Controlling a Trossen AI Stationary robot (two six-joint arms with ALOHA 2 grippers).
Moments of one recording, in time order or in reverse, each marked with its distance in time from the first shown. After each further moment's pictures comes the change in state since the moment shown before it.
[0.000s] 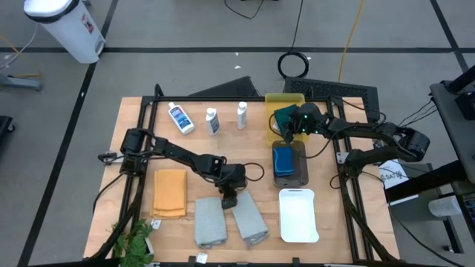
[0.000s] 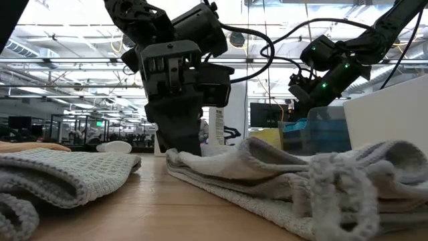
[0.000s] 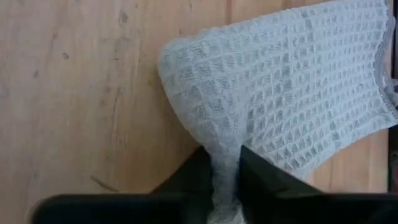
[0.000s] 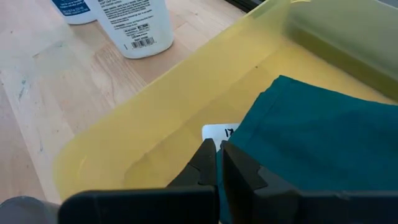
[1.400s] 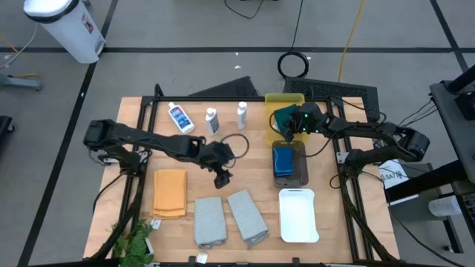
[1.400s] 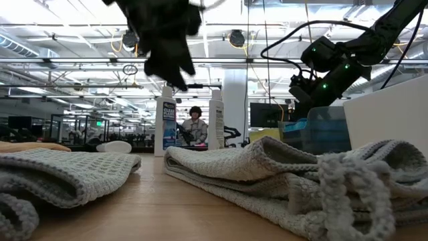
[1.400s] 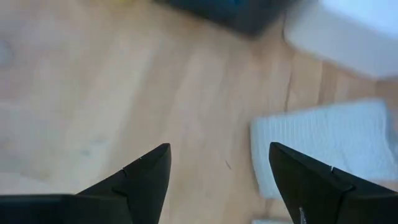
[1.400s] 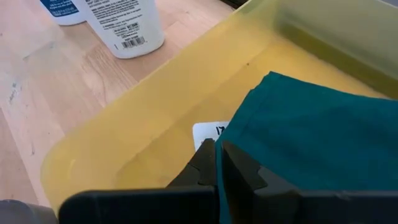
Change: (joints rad) left arm 0.062 -0.405 0.000 -0.226 -0.434 -0.002; right arm -0.020 0.000 -0.001 -0.007 0.000 0.007
